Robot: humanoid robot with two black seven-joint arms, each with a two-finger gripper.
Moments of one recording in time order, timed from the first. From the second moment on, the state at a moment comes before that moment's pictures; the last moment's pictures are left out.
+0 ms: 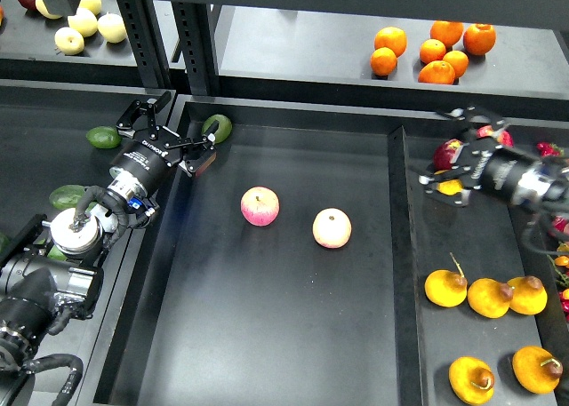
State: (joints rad) left arm -0.53 0.00 -1.43 -0.66 -0.12 -0.49 0.39; right arm 0.62 -0.25 1.14 0.70 -0.09 0.58 -0.49
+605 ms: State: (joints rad) left arm -0.54 0.00 -1.42 -0.67 -0.12 -0.49 0.33; right arm 0.62 0.01 1.23 0.59 -0.10 0.58 -0.18
